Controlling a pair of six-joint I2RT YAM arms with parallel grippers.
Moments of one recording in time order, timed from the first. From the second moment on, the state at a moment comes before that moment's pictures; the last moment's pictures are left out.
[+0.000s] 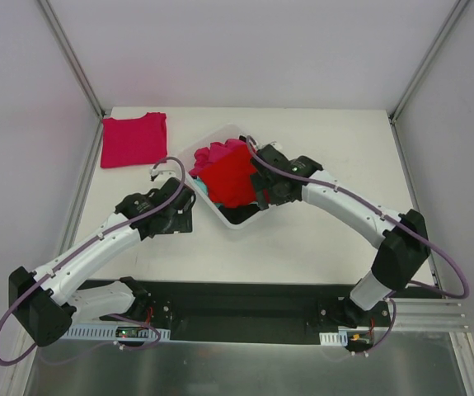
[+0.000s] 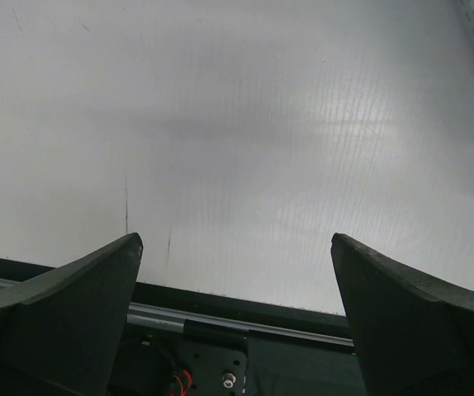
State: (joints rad) left arm -0.68 1.09 0.95 -1.05 -0.47 -0.65; right arm 0.83 1.61 1.43 -0.96 0.42 0.35
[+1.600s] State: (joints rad) left arm -0.64 1.01 0.96 -1.13 -0.47 -0.68; right arm 0.69 1.86 1.79 -0.99 -0.08 -0.01
